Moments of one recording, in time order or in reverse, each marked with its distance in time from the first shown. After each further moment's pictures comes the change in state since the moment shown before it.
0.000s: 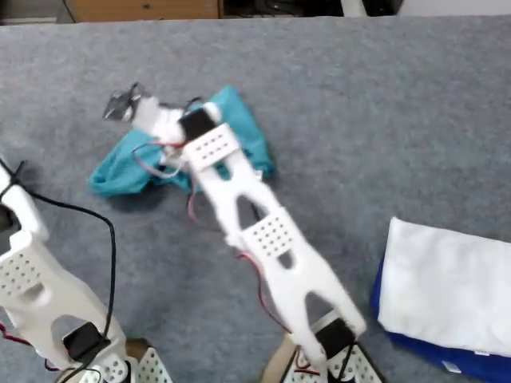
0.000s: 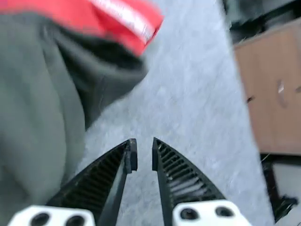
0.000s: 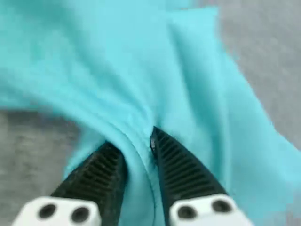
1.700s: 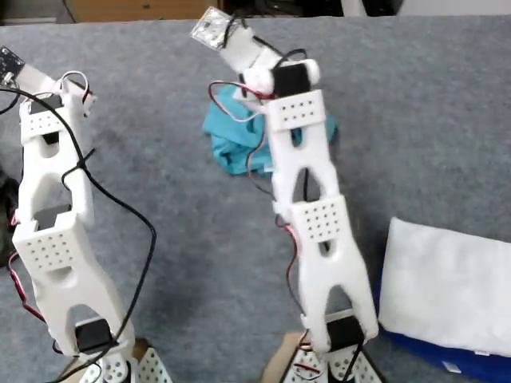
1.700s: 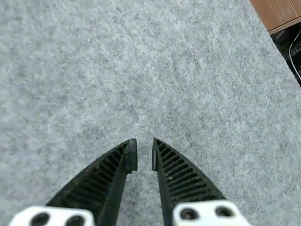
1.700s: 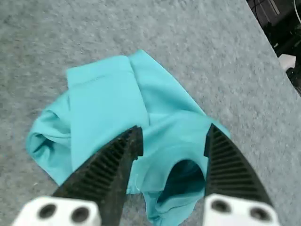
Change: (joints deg) left arm 18.3 3.4 1.6 1.4 -9.5; right arm 16.5 -12.4 -3.9 3.6 3.3
